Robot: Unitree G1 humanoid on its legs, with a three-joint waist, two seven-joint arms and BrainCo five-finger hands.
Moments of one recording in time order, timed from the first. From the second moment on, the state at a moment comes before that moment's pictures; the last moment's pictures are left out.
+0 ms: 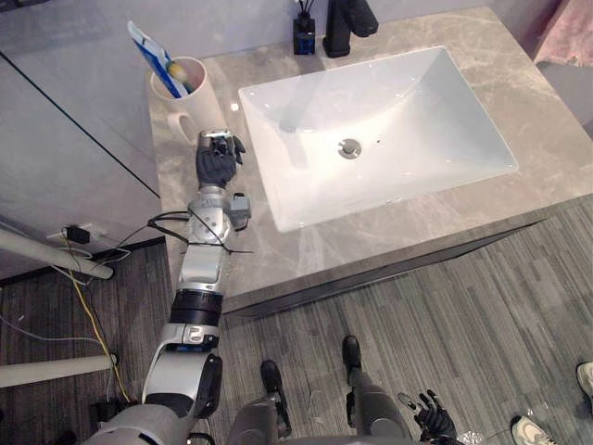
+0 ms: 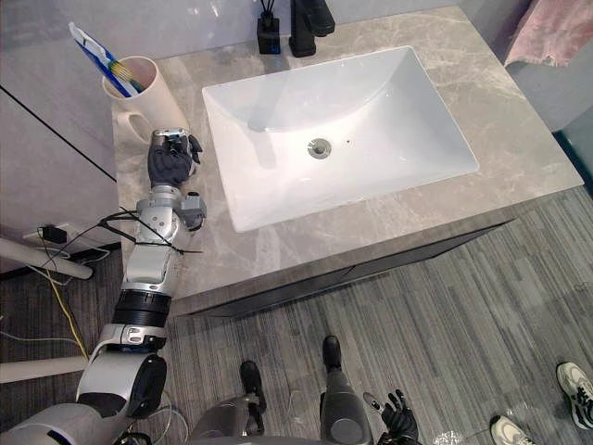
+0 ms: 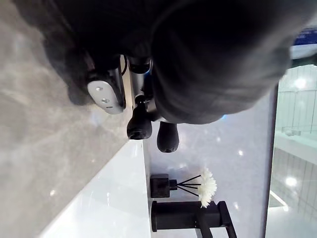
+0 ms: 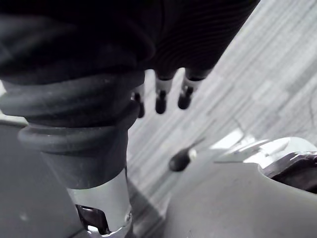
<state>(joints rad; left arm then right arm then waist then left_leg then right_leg) -0.61 0.17 0.07 0.27 -0.09 -0.06 0.19 0.24 -0.01 -0.30 0.82 0.31 -0.11 0.07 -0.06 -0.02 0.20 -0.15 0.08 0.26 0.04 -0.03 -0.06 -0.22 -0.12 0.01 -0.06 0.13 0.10</state>
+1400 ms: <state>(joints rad) 0.27 0.12 -0.10 -0.28 -0.23 -0.04 -0.09 0.22 -0.06 -0.27 1.07 0.30 -0.08 0.11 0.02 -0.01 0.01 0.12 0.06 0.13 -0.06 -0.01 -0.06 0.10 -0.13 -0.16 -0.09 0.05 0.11</state>
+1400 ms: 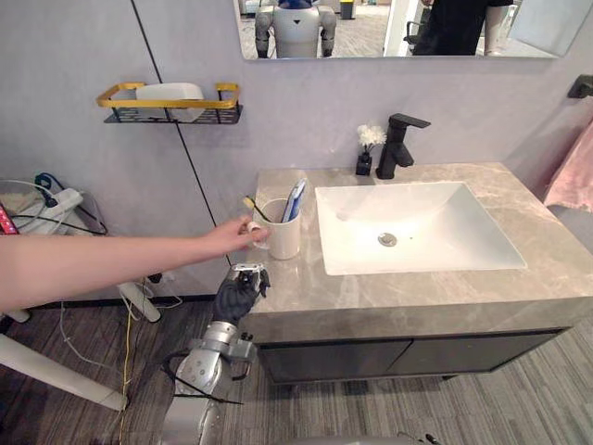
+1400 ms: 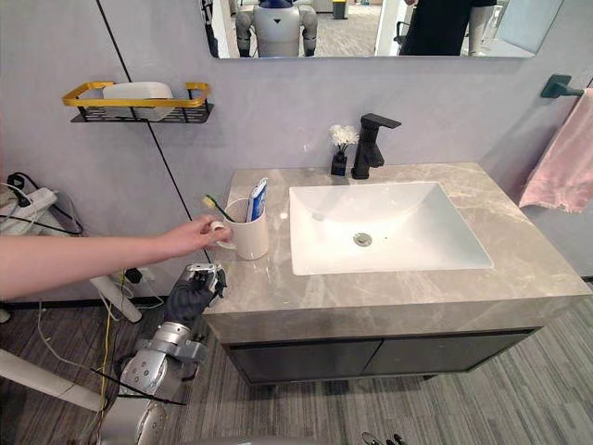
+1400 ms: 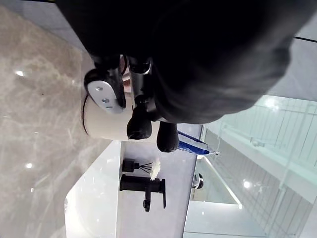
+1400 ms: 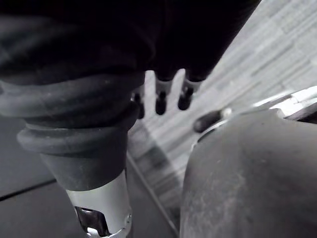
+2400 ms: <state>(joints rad) 0.00 0.12 -0.11 0.04 -0.16 -0.03 -0.06 0.23 -0.07 -0.26 1.03 0.27 -0.07 0.10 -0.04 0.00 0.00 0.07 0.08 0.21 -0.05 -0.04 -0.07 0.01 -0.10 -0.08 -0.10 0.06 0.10</state>
